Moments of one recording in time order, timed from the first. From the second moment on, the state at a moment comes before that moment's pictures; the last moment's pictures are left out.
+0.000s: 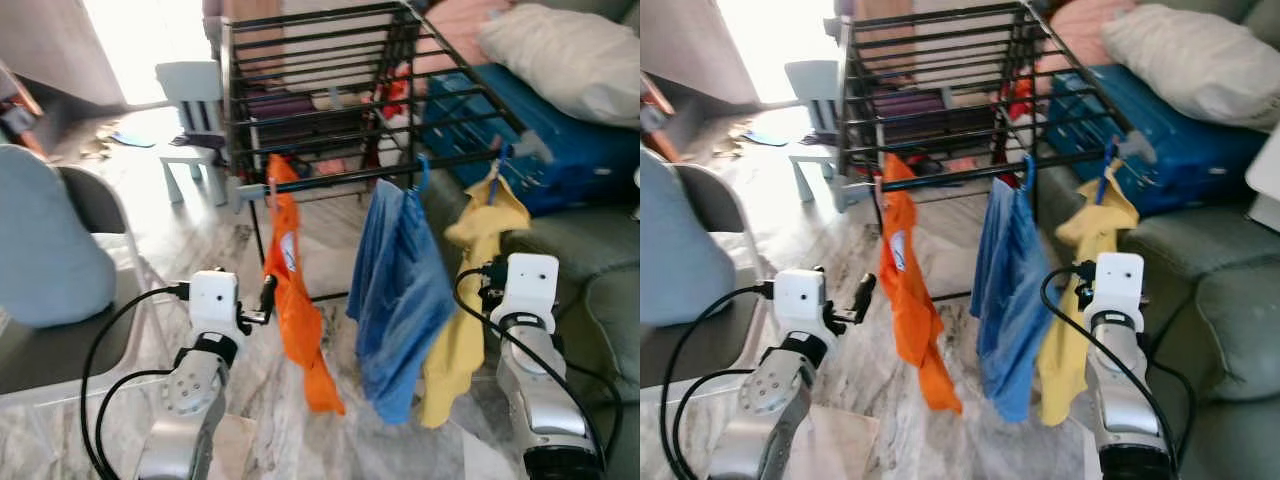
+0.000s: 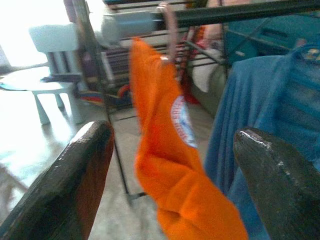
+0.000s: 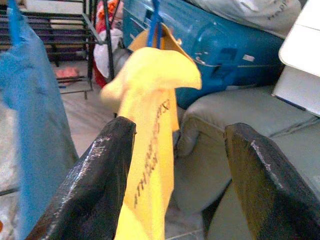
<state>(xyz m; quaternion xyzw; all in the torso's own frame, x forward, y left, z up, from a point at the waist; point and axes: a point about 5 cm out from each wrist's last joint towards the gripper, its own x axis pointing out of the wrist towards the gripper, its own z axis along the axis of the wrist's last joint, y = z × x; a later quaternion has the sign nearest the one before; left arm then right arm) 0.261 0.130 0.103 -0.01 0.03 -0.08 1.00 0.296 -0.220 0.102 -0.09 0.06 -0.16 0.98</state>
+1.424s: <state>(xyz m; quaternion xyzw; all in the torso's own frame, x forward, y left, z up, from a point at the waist) 0.261 0.118 0.093 -0.03 0.05 -0.11 0.99 0.309 -0.210 0.095 -0.08 0.12 -0.07 0.99</state>
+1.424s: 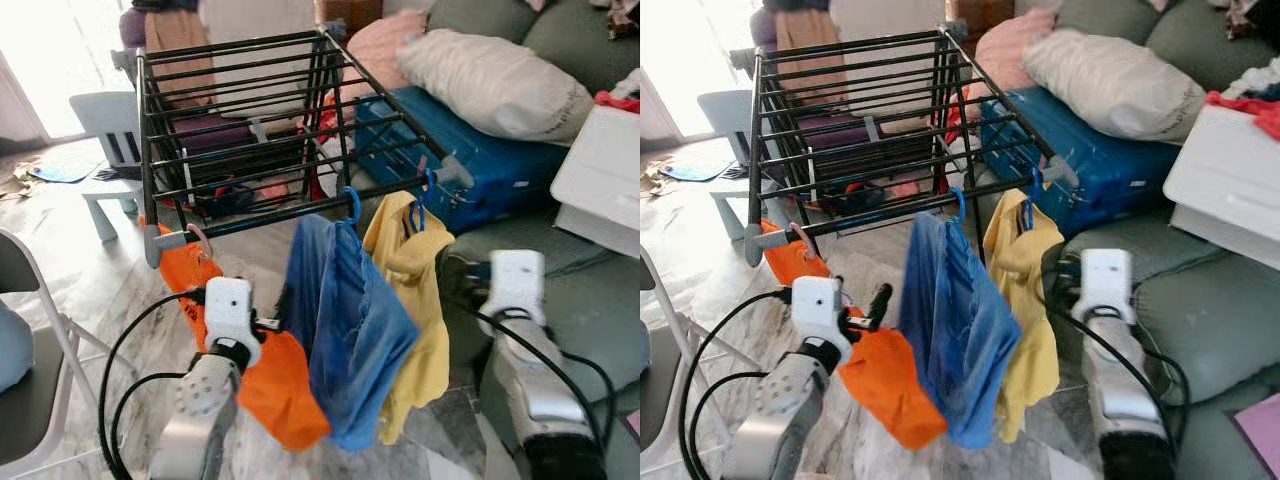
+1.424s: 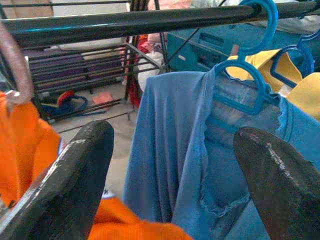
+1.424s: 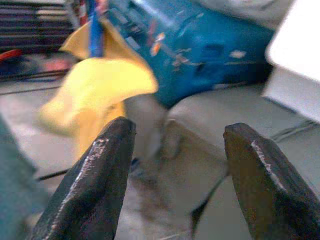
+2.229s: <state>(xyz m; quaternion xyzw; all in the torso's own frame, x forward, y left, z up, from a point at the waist) 0.250 0.134 0.099 -0.01 0.07 -0.10 0.99 0.360 -0.213 0.100 -0.09 0.20 0.02 0.98</state>
